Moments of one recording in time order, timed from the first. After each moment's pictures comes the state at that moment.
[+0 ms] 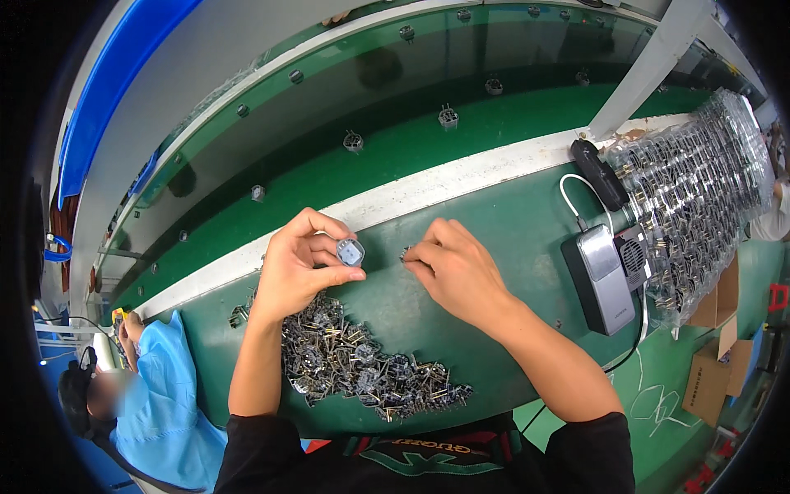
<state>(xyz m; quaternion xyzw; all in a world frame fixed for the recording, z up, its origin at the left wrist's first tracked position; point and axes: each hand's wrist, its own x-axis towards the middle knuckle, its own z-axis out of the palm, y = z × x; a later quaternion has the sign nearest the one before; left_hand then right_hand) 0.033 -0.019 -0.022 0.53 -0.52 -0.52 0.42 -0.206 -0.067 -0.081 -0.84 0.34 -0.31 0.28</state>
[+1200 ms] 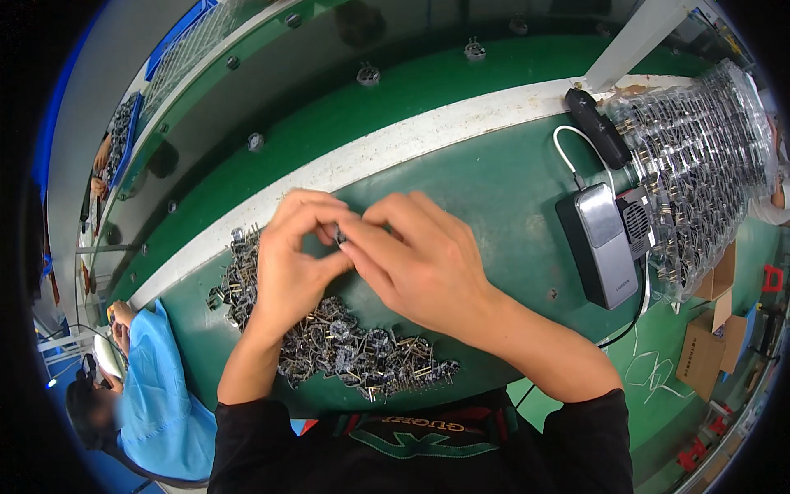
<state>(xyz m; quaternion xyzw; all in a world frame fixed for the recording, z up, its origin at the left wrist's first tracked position) -0.015 -0.009 -0.028 0.60 -0.66 -0.26 0.37 -0.196 -0.054 -0.059 -0.83 0.25 -0.45 0.20</state>
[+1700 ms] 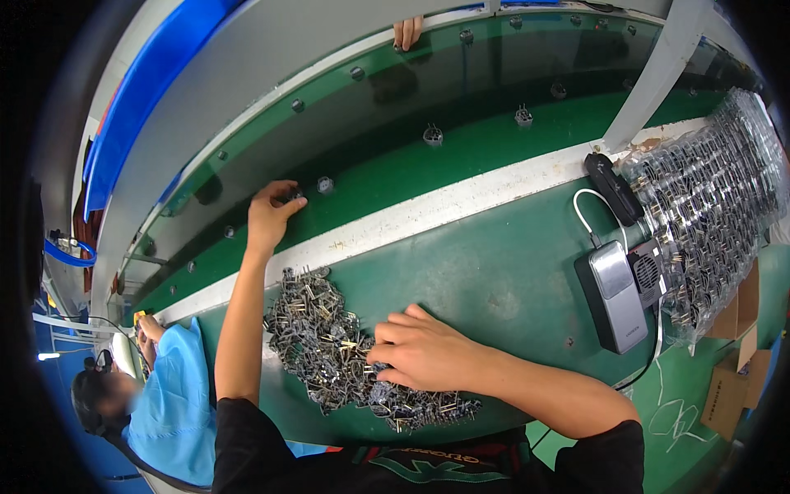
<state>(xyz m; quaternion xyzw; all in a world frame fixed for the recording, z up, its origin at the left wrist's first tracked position) 0.172 -0.080 -0.070 0.78 -0.55 -0.09 0.29 -0.183 -0.021 -0.073 -0.88 0.06 -0.18 0.43</state>
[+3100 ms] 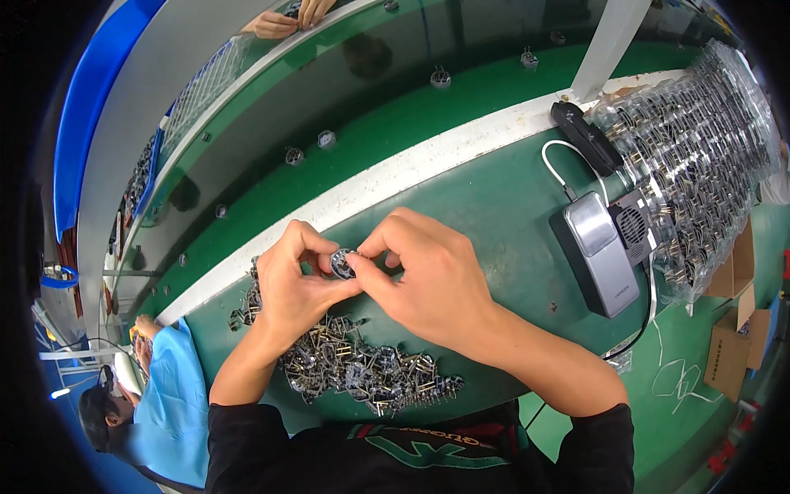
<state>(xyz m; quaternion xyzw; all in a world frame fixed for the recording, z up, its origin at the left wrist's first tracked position) -0.015 -0.014 -0.017 0.58 -0.72 -0.15 0.35 -0.205 -0.048 -0.029 -0.71 0.36 -0.44 0.41</state>
